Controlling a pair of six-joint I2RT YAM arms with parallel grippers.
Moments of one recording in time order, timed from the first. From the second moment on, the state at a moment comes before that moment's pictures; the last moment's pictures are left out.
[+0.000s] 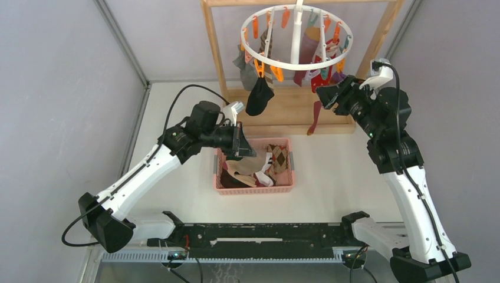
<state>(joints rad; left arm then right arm) -0.66 1.24 1.22 -0.63 0.53 -0.54 0.25 0.98 1.32 -0.41 -0.14 0.51</state>
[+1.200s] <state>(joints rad) -0.66 1.39 1.13 -0.65 0.32 -0.44 0.31 0.84 1.17 -0.66 -0.17 0.58</state>
